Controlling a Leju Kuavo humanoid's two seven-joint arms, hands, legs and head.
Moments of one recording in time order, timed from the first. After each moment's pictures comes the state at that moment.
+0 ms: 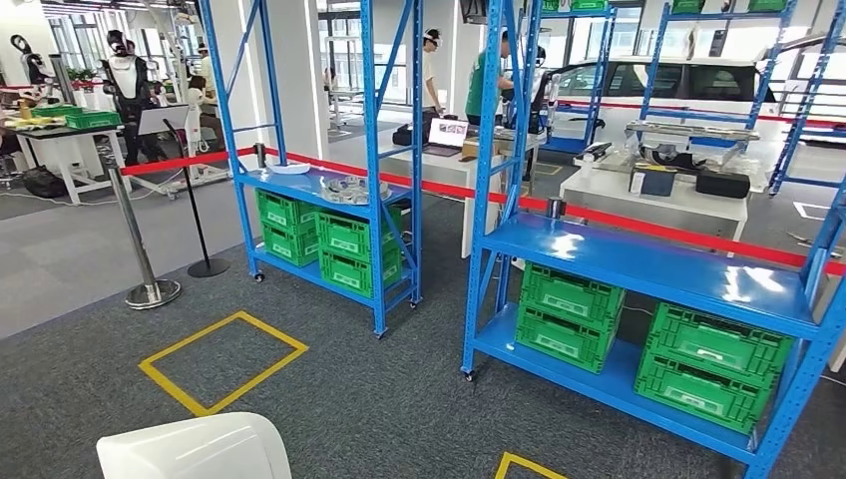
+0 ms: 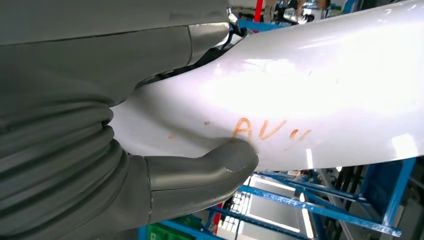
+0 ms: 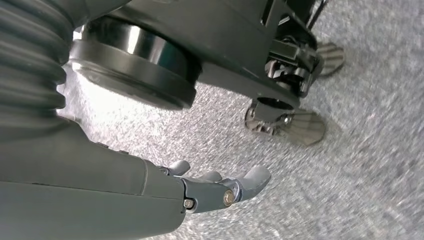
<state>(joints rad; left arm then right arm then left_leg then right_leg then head) 0.04 -0.08 -0.13 -1.60 0.44 -0.60 -0.50 -0.06 0.03 0.58 -0.16 -0.34 0.00 0.02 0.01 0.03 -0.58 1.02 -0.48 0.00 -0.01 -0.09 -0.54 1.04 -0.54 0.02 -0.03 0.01</state>
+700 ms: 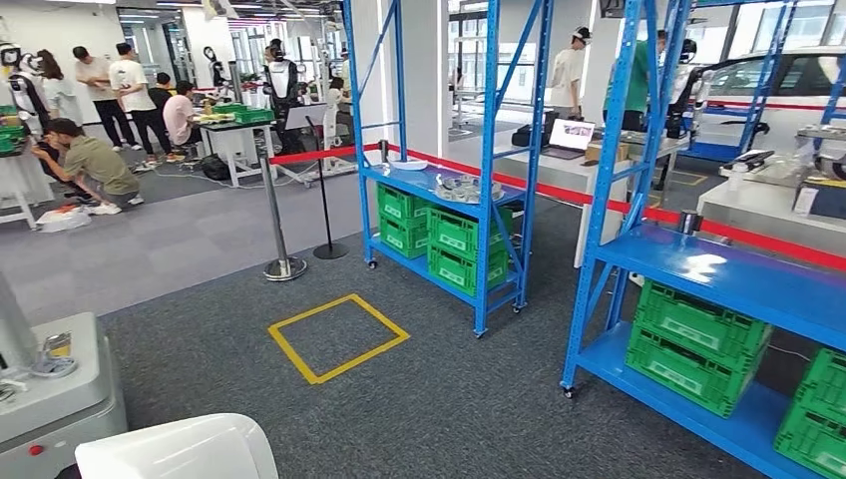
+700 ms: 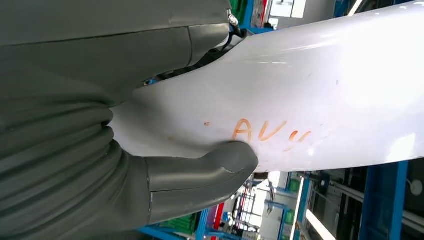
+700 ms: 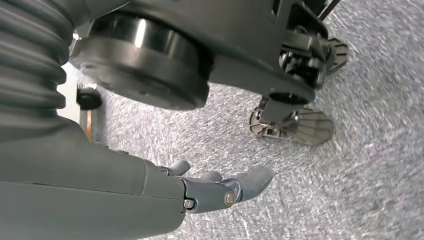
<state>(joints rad) 0.05 -0.07 -0.10 -1.61 0.44 -0.59 -0.52 -0.05 0.04 0.59 -0.16 -0.35 0.00 0.02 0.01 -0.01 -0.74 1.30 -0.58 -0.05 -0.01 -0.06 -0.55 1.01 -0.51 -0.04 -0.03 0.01</state>
